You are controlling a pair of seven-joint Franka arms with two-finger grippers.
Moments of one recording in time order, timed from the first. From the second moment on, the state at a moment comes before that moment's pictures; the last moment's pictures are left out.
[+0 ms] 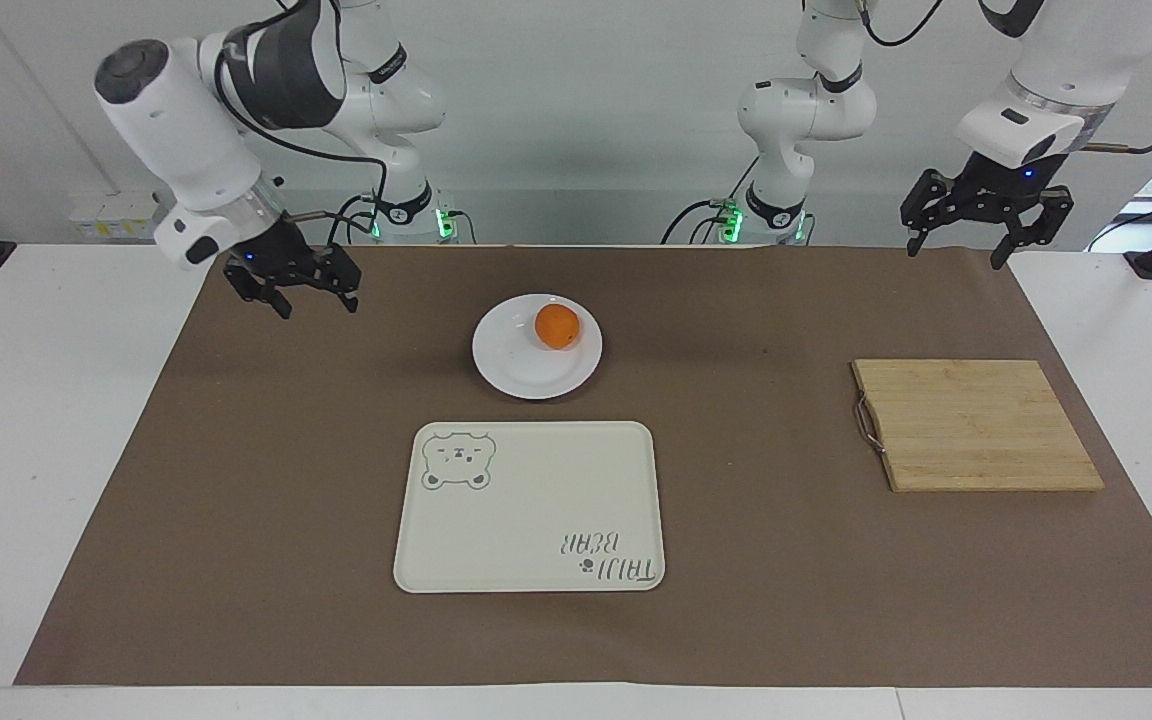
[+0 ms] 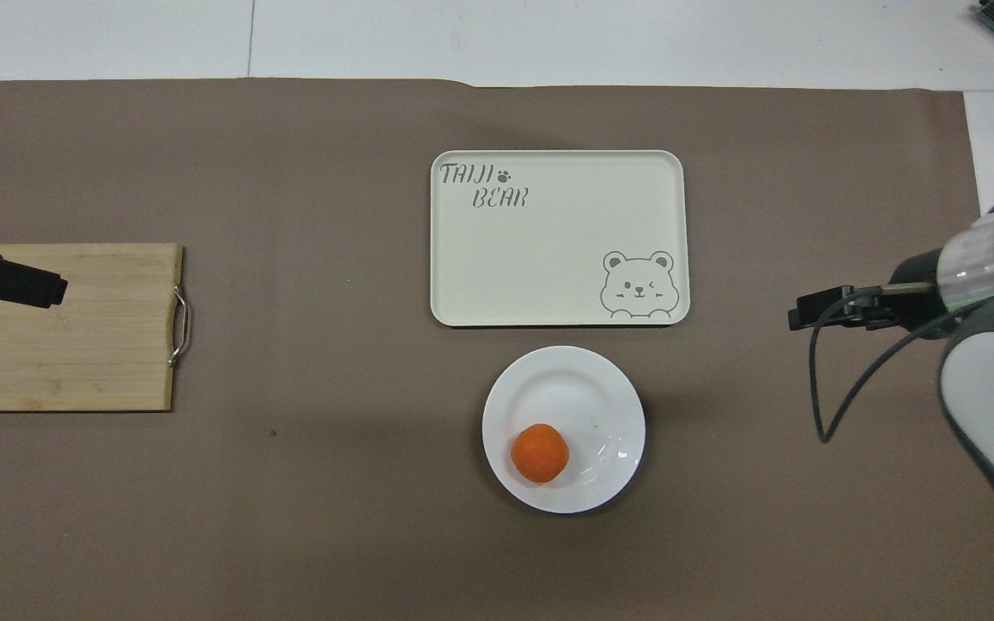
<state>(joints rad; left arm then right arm) -0.10 -0.02 0.00 -1.51 0.02 1.53 0.22 0.10 -0.04 -0.07 -1.93 0.18 1.82 -0.05</state>
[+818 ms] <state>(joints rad) -0.10 -0.02 0.00 -1.51 0.02 1.53 0.22 0.20 -0.02 -0.06 -2.31 0.72 2.12 -0.29</state>
